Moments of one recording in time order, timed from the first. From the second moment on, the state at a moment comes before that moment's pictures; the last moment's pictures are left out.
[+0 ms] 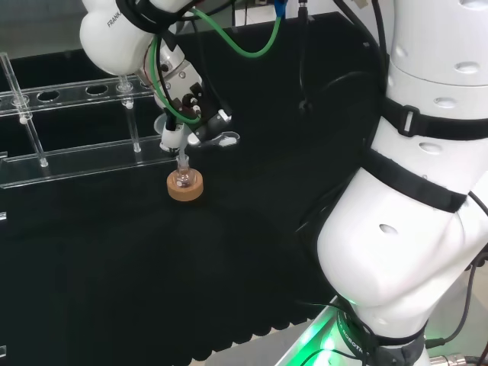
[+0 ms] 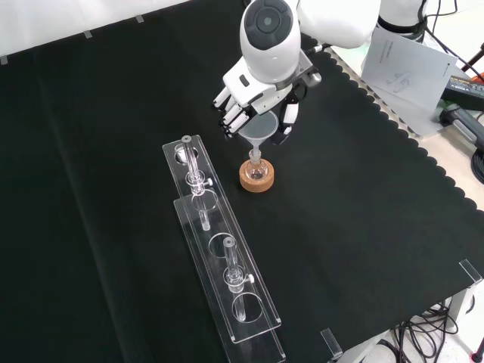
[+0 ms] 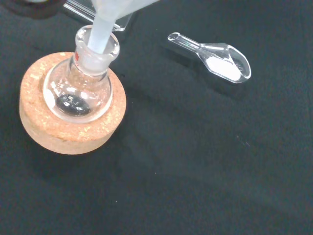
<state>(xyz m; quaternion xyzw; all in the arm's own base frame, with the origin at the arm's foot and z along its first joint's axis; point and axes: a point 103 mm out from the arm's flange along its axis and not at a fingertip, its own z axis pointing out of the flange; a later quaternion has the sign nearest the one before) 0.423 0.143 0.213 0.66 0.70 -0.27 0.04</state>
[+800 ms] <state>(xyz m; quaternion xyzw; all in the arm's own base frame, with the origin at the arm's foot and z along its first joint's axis) 0.425 0.140 0.200 0.65 0.70 -0.27 0.04</state>
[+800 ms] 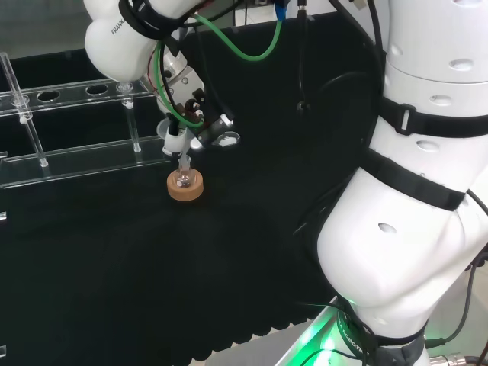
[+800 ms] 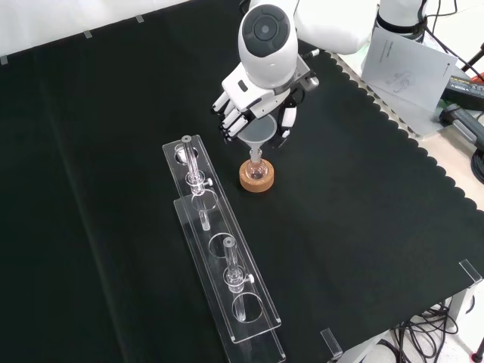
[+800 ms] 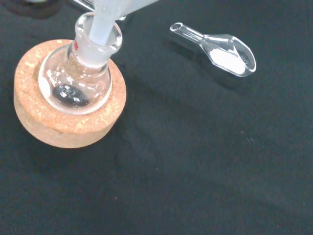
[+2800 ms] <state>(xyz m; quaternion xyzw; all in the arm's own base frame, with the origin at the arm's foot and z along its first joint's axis) 0.422 0.140 0.186 0.64 0.71 -0.29 0.01</state>
